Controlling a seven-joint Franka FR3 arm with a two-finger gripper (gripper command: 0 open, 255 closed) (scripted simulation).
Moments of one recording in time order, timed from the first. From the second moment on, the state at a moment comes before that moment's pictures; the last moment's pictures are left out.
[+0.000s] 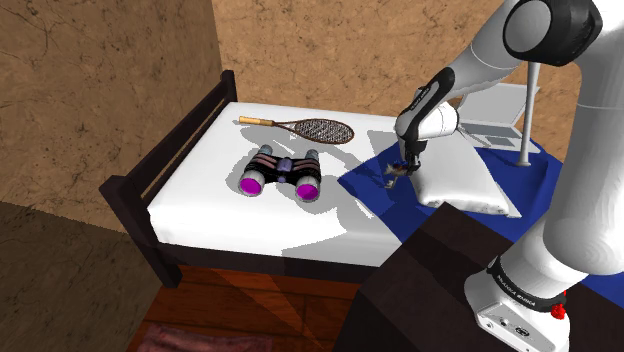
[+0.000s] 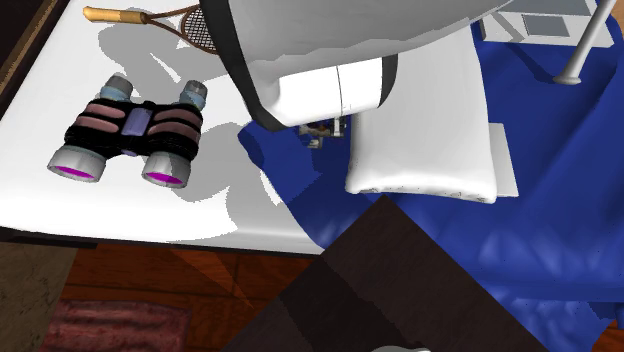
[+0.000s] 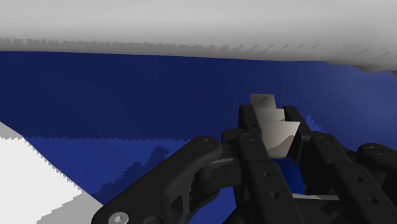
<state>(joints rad) -0.10 0.42 -0.42 -2.32 0.10 2.67 -1.35</state>
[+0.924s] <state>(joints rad) -0.05 0.28 -0.48 -2.33 0.01 2.54 -1.30</state>
